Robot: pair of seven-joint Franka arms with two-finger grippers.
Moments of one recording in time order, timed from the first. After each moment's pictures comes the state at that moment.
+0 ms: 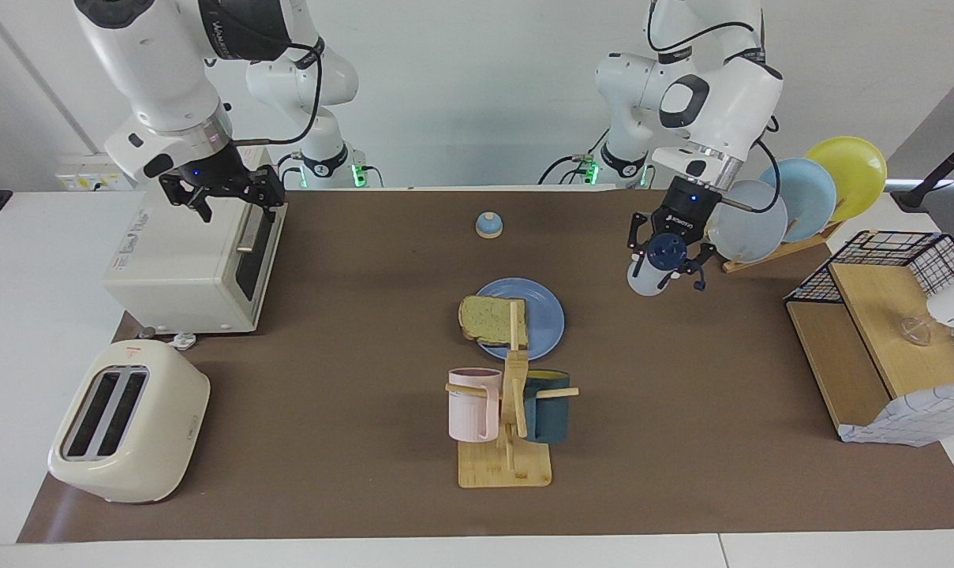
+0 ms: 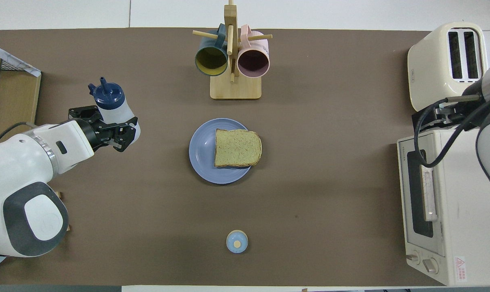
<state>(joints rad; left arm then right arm) -0.54 -0.24 0.25 -2.34 -0.44 2.71 0.62 0.00 0.05 0.08 -1.52 -0.06 1.45 0.05</state>
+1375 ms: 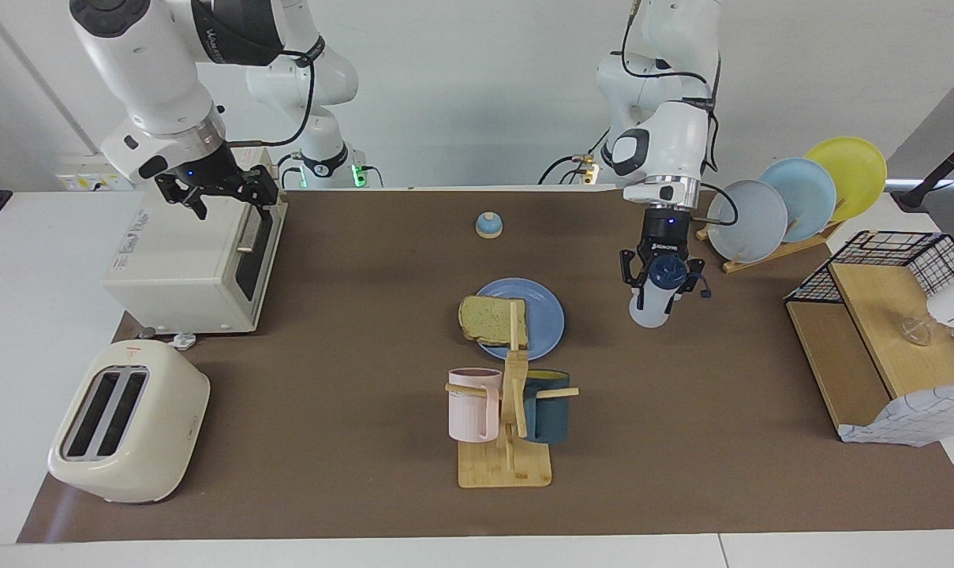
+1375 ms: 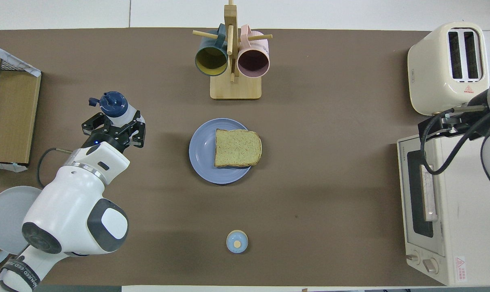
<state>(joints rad) -0.67 -0.04 0.24 -2.52 -0.57 3.43 0.54 0.01 0.01 0.03 -1.60 -0.06 1.47 0.04</state>
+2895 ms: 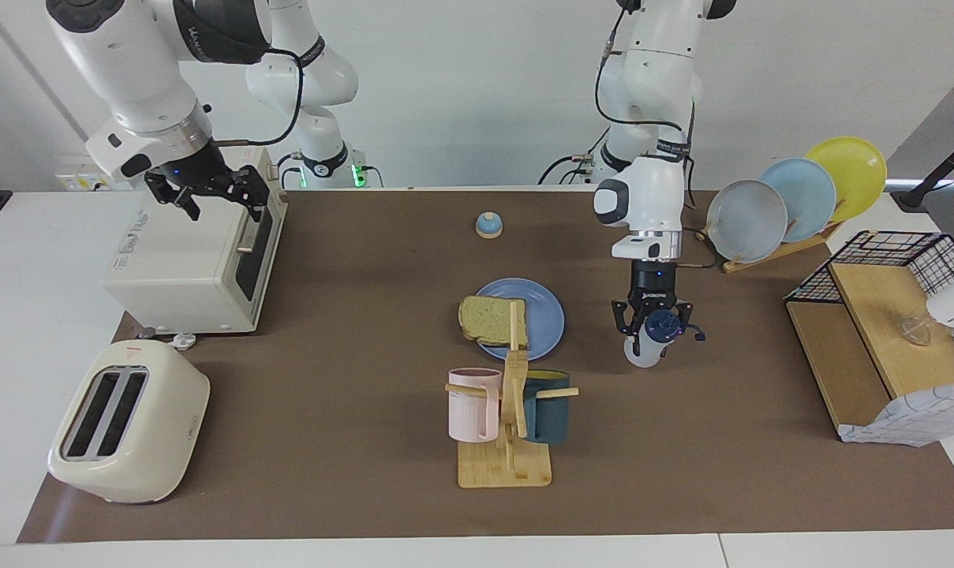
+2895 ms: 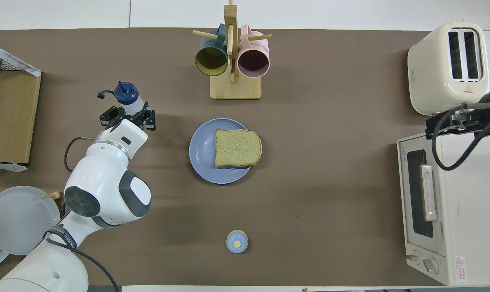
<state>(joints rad) -0.66 0.23 0.24 -2.34 -0.69 3.42 0.49 -0.02 0.01 0.03 -1.60 -0.04 1.49 0.04</state>
